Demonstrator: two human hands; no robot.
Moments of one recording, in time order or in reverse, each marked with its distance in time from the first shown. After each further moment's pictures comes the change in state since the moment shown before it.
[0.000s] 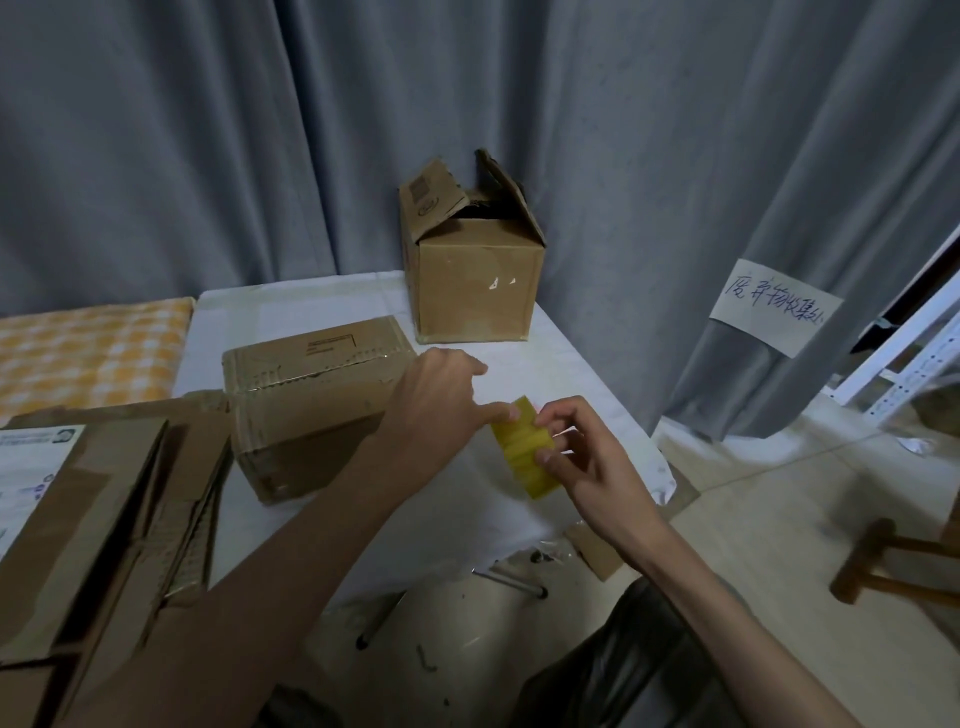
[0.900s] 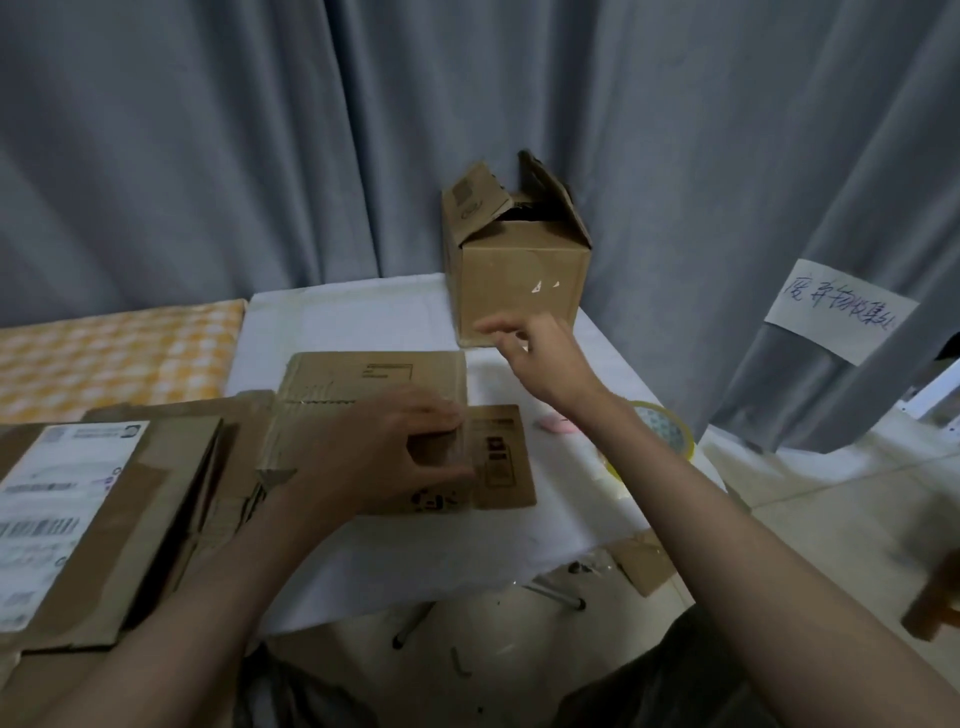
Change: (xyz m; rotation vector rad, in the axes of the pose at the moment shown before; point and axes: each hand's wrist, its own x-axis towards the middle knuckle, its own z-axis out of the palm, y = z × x) left_hand -0.046 -0.099 -0.019 0.065 0.118 0.377; right_hand 0.137 -0.039 0.056 -0.429 -0.115 -0.154
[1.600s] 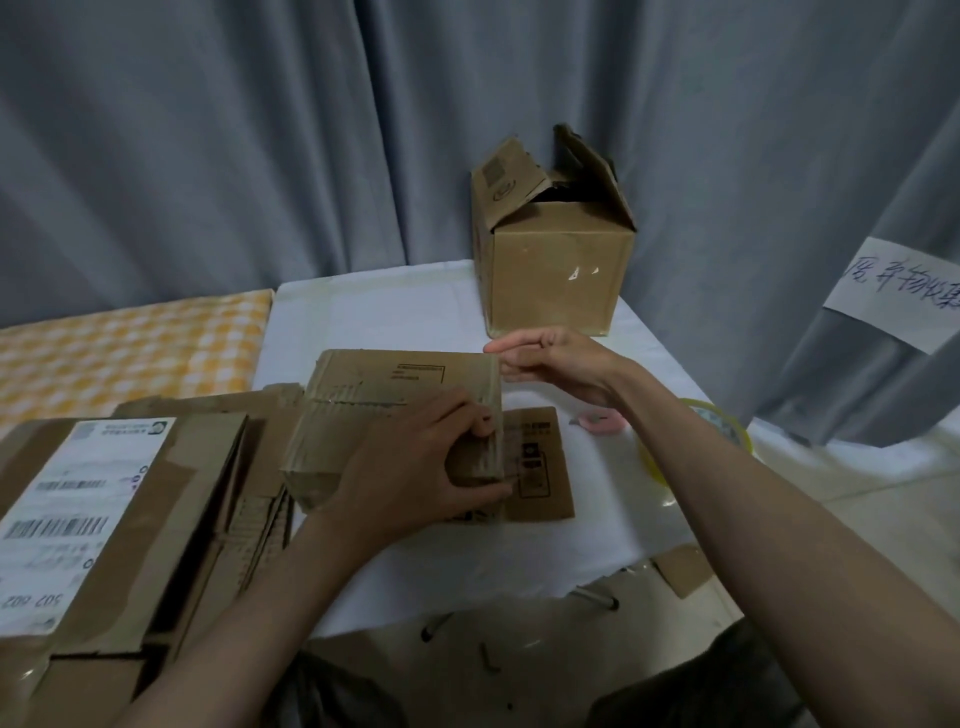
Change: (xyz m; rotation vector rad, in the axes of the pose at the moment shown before) left_hand -0.008 0.008 0.011 0.057 -0.004 -0.031; right_hand 0.046 0.079 0.040 0.902 -0.525 0.292
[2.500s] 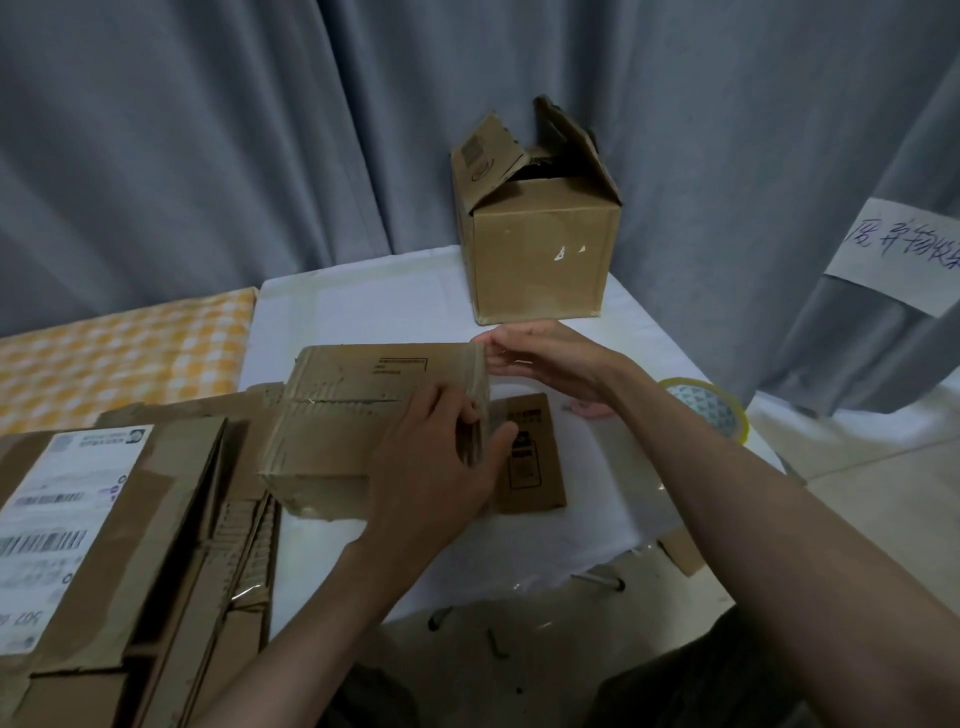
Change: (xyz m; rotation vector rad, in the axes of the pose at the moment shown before) left_hand 0.008 0.040 0.026 -0.081 0.202 -0.384; right_hand 0.000 0.021 -0.007 0.092 -0.110 -0.077
